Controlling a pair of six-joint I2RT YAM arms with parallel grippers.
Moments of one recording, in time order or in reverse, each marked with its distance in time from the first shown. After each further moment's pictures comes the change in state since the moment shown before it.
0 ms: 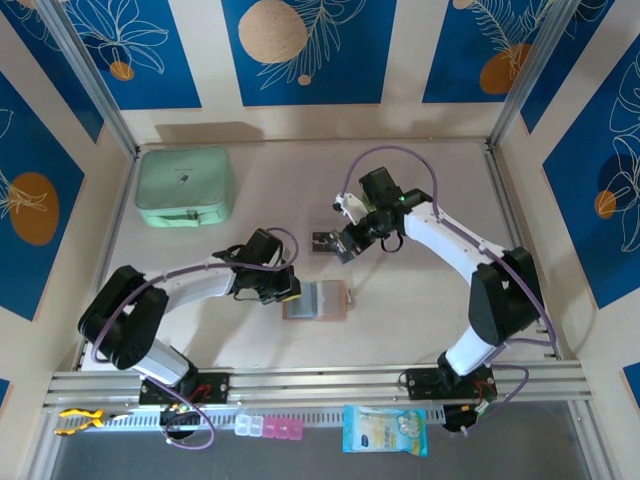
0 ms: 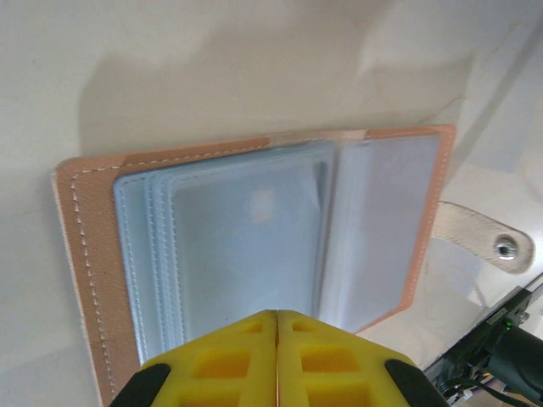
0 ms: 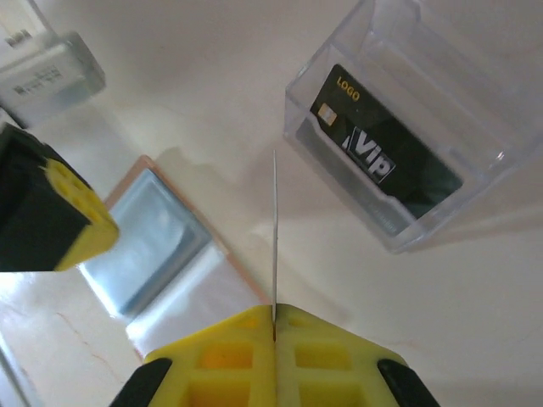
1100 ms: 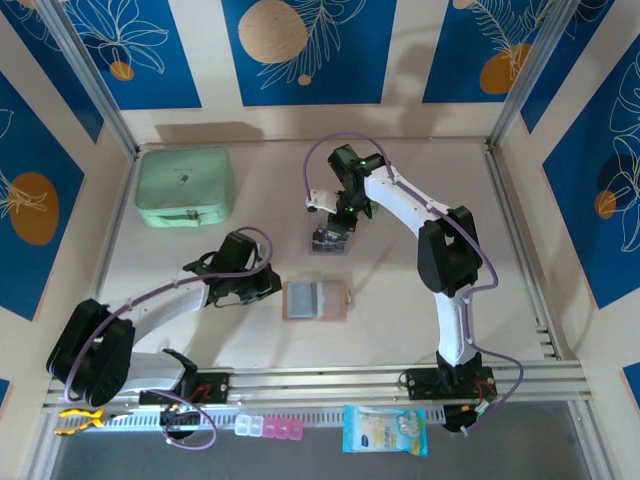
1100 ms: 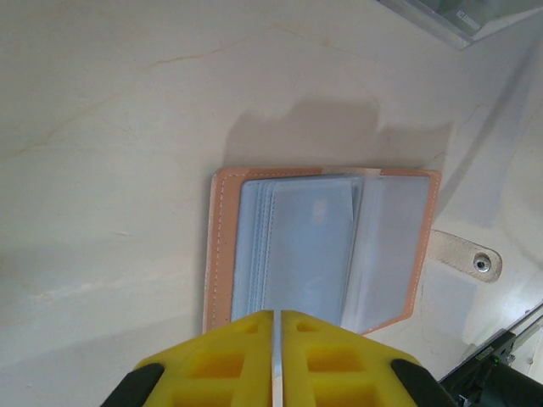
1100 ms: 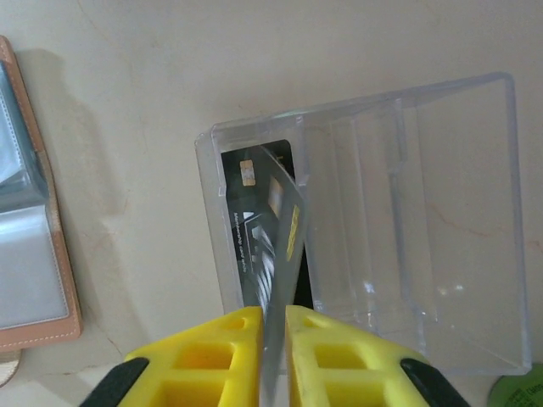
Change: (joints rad) left arm 0.111 -0.218 -0.126 -0.012 -0.063 -0.004; right arm 0.024 0.441 0.524 -0.305 0.134 -0.631
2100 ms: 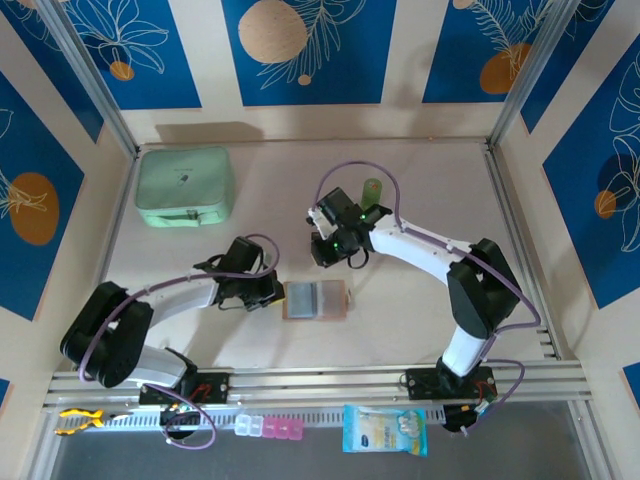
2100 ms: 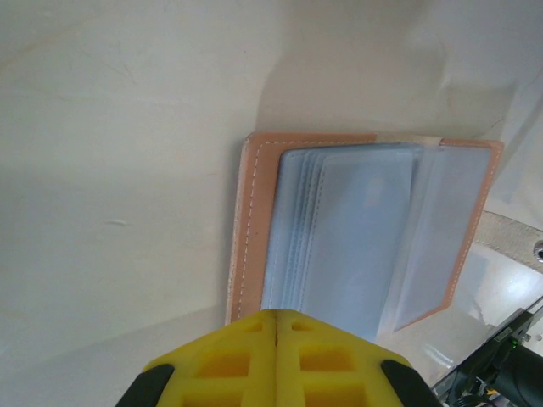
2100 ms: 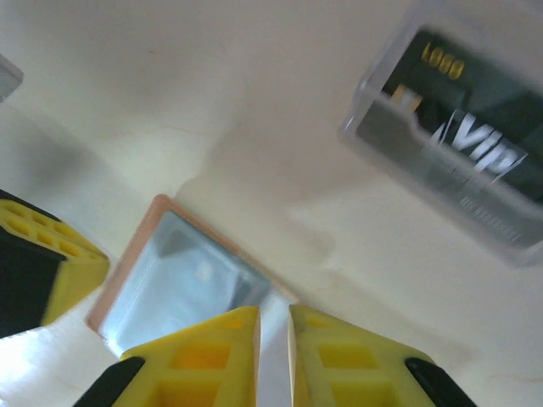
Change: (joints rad) left arm -0.019 0.113 -0.027 0.061 0.063 0.003; right arm 0.220 -0.377 -0.570 0.435 0.064 1.114
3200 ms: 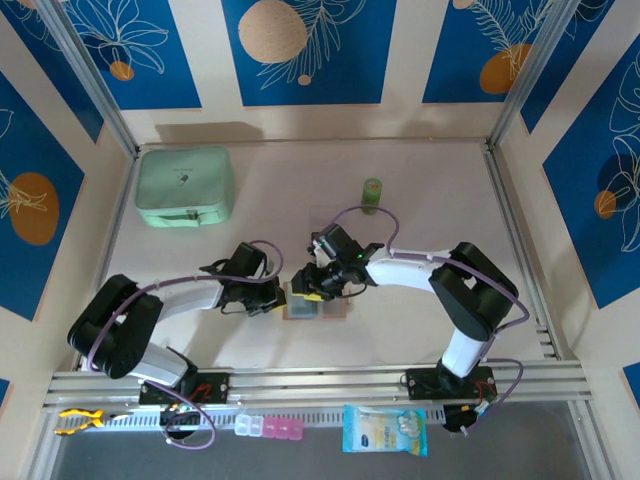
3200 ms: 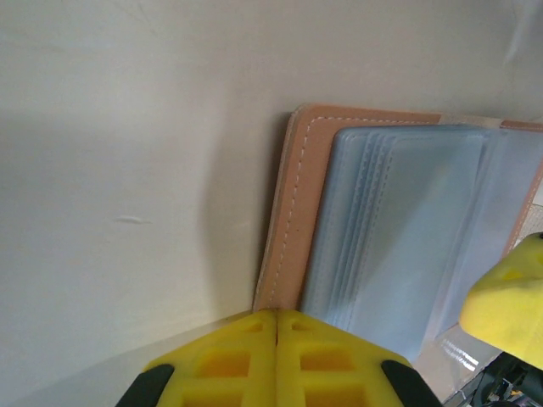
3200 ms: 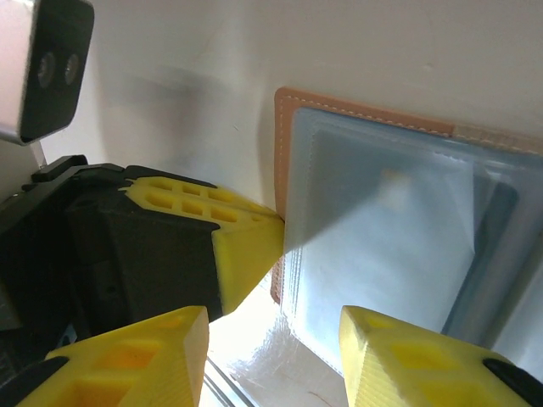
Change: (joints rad) left arm -0.024 0.050 -0.029 0.045 -0.004 0.000; right arm 0.072 0.025 -0.311 0.468 -0.362 0.624
